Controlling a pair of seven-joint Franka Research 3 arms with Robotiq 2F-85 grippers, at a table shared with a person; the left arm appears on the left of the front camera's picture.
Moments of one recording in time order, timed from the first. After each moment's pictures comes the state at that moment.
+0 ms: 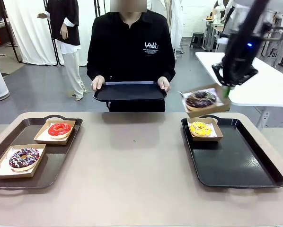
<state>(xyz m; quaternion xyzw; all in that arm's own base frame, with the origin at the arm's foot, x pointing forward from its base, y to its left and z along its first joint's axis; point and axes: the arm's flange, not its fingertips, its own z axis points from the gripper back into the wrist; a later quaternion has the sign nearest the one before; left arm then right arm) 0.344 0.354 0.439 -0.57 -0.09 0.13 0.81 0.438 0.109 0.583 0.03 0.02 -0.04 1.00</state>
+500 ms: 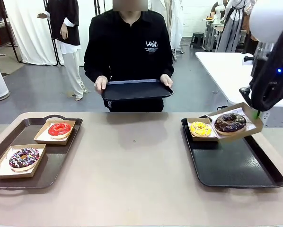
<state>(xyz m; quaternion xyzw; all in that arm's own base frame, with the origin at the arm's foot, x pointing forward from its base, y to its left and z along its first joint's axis) 0.344 0.354 0.439 -0.57 -0.09 0.13 0.81 0.417 0.032 0.524 -0.02 0.02 -0.04 1.00</state>
